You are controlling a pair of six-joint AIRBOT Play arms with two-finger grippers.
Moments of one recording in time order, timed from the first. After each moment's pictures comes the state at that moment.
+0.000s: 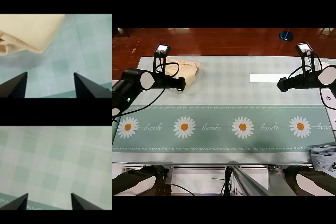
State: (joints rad) left arm -0.21 -1.25 1.05 1.57 -0.72 -1.55; right arm 0.01 -1.18 1.06 -1.41 0.84 1.32
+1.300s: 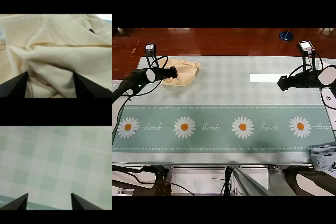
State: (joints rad) left arm 0.00 -1.64 1.20 1.48 -0.34 -1.60; right arm 0.01 -1.18 1.06 -1.42 0.85 1.33
